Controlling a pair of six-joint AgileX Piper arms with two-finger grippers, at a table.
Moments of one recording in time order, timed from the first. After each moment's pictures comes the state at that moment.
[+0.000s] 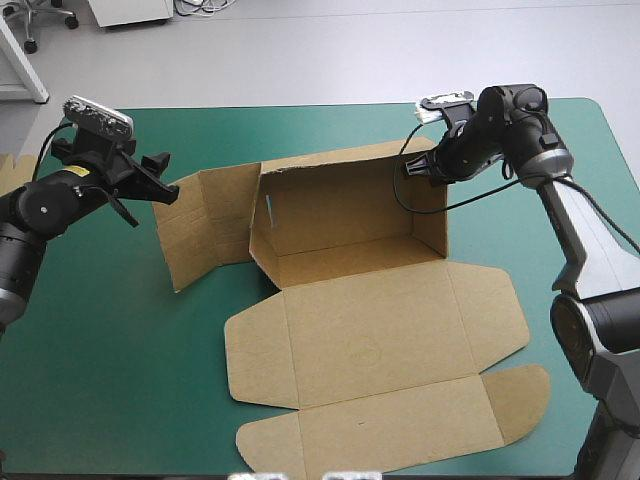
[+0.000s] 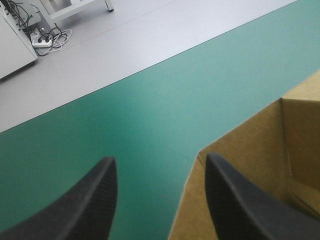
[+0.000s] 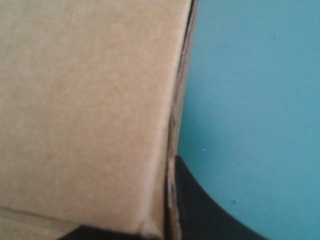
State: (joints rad) left arm 0.03 1.29 -1.23 -0.48 0.54 0.78; right arm 0.23 1.90 -1.93 0.14 1.22 -0.13
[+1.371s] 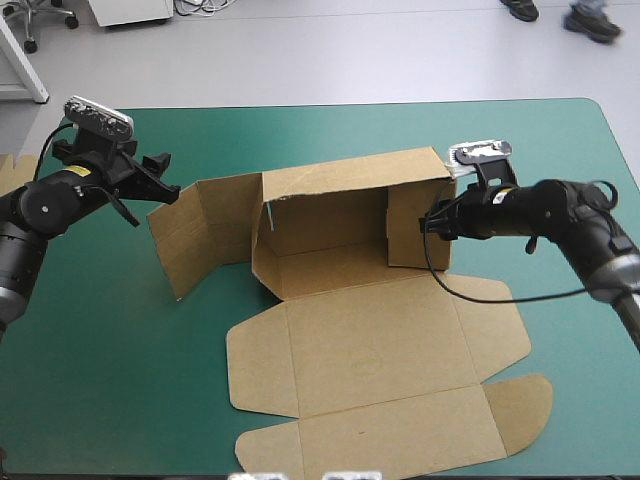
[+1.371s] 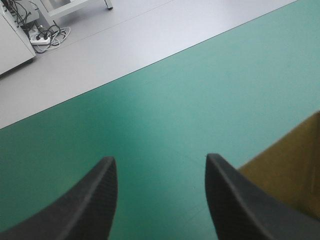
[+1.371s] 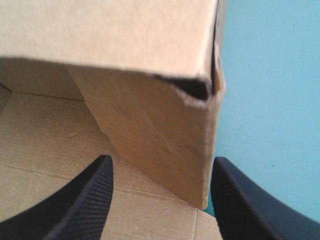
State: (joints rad) left arm 0.03 1.30 -1.23 -0.48 0.54 0.77; right arm 0.22 1.38 -1.18 0.35 0.73 -0.29
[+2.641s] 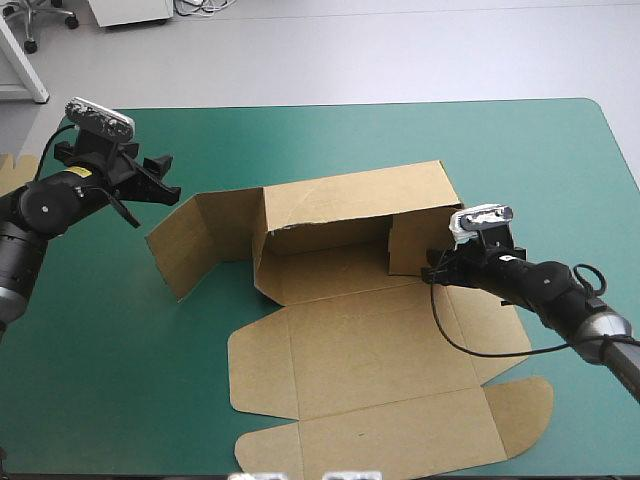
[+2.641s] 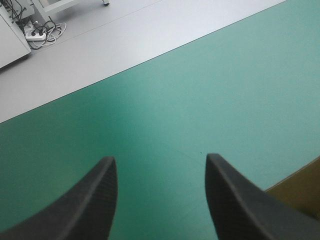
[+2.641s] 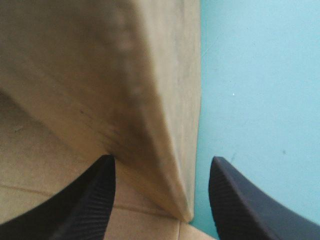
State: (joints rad) left arm 0.03 1.30 -1.23 -0.48 0.55 0.76; right arm 0.22 1.36 -0.71 1.03 0.22 -1.02
